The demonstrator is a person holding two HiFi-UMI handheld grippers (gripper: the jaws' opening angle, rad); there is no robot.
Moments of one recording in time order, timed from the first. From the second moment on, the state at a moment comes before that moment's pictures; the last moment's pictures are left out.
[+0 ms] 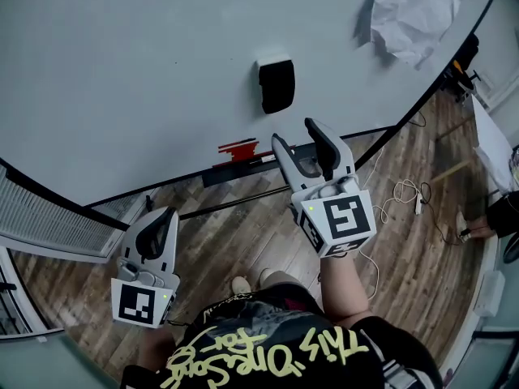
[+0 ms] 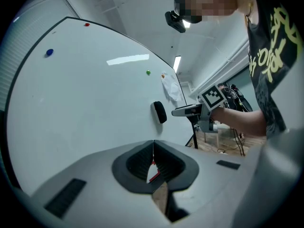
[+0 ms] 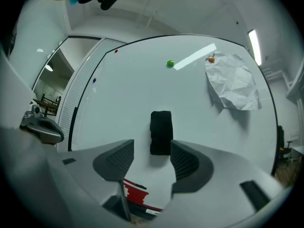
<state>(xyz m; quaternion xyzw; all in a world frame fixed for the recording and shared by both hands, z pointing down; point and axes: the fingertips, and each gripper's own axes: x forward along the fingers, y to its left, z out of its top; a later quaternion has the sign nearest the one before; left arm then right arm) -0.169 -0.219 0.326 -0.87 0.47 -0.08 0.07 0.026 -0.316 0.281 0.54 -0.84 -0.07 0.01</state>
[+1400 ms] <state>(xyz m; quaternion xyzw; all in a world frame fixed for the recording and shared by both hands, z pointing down) -0.158 -0.215 0.322 -0.88 0.46 -0.06 0.08 0.017 -0.263 0.318 0.52 -0.85 -0.02 0.01</state>
